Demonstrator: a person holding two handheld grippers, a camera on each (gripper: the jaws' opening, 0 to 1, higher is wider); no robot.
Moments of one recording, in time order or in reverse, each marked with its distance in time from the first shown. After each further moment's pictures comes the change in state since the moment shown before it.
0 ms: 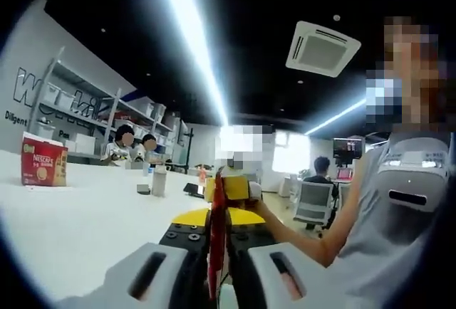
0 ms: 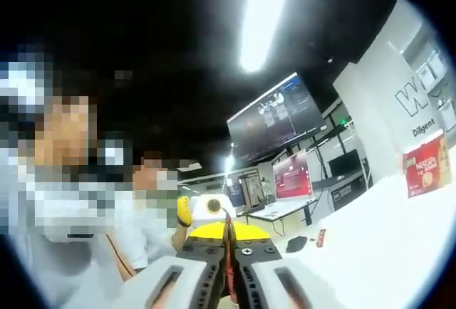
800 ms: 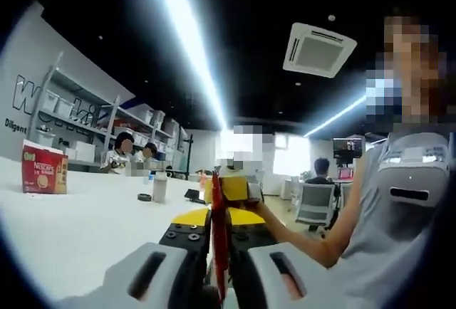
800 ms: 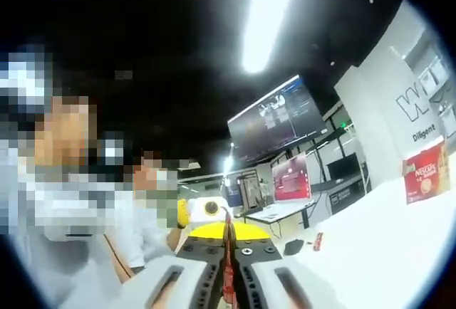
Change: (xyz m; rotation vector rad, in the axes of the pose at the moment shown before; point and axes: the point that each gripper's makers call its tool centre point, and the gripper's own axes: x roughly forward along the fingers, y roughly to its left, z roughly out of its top) left arm -0.001 -0.003 0.003 0.028 -0.029 -0.003; right arm 0.000 0.004 0.007 -0.041 -0.002 -0.008
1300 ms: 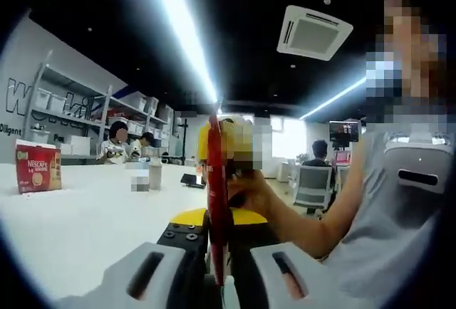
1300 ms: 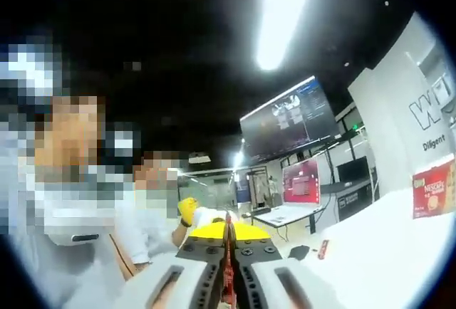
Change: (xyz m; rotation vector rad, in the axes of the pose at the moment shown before) left arm 0.015 -0.005 -0.023 0.030 0.098 -0.028; right arm 0.015 0.010 0.019 -0.042 0.036 0.084
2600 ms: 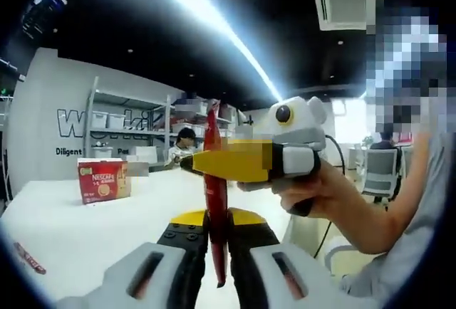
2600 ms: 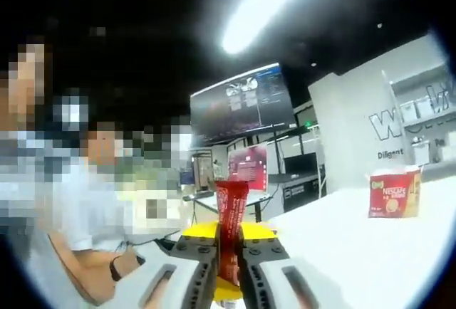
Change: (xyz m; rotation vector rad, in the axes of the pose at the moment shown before) left arm -0.019 0.066 0.003 0.124 0.019 0.417; right arm 0.031 -0.065 -0.029 -0.088 0.107 -0.333
